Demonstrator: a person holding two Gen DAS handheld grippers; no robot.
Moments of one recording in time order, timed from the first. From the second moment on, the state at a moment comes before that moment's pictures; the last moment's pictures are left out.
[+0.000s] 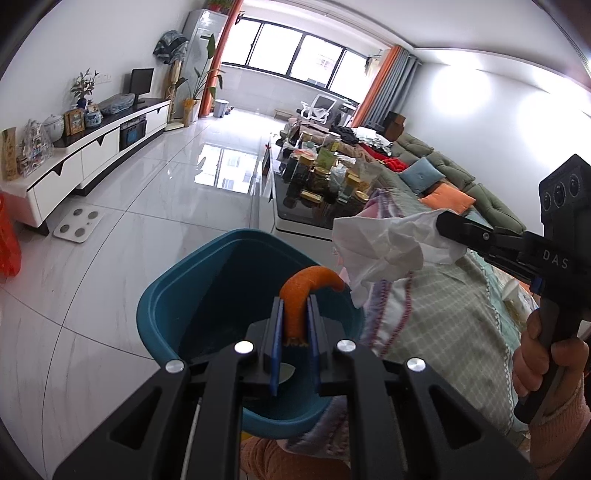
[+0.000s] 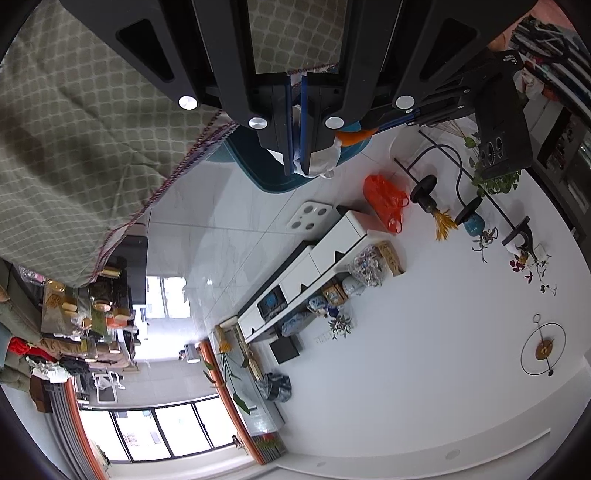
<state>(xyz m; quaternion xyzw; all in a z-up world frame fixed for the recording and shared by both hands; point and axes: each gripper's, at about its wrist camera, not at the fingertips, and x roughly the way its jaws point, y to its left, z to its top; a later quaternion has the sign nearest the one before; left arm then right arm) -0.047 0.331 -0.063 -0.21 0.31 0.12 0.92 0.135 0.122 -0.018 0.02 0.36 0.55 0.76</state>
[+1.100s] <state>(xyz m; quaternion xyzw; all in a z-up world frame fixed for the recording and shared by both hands) -0.022 0.321 -0.064 -0.22 0.29 0.11 0.92 0.138 0.122 -0.033 0.02 0.40 0.54 0.74</state>
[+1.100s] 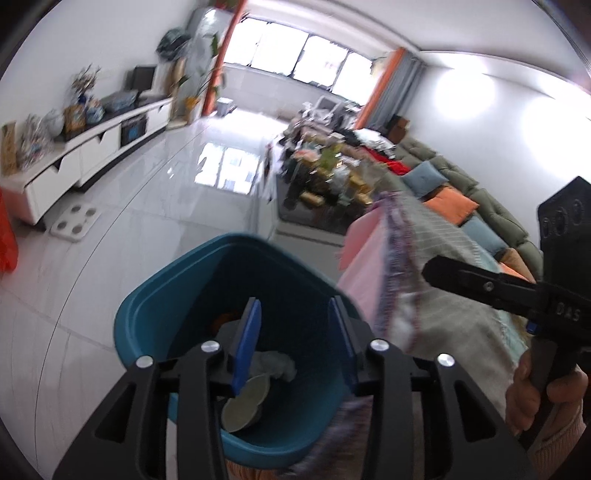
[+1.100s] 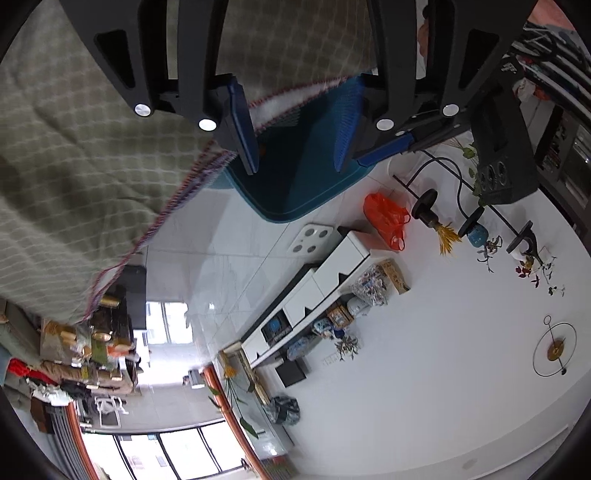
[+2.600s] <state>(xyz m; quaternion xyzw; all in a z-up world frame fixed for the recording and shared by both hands) 0.100 -0.041 -0.033 -0.08 0.35 -0.34 0.87 0.130 -0.320 -0.012 0.14 0.28 0.15 0.94</state>
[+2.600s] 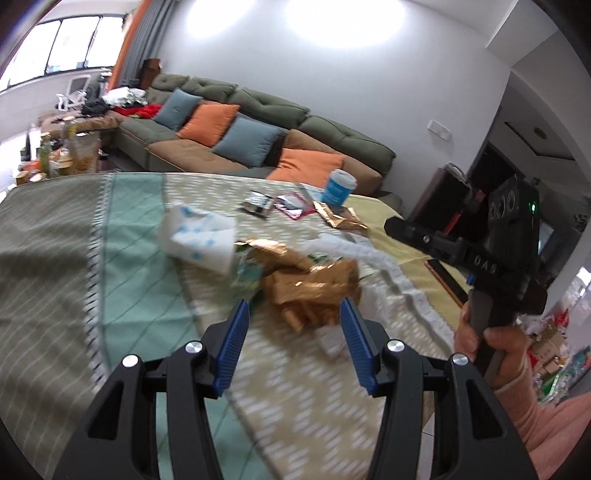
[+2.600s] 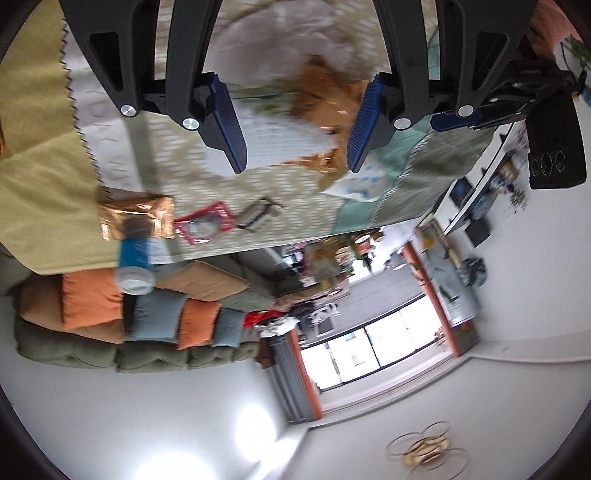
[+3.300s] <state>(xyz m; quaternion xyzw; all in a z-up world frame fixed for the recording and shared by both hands) 0.210 -0.088 -0.074 -0.19 0.46 -0.34 0.80 0.155 -0.371 -0.052 0.22 0.32 0.17 0.91</state>
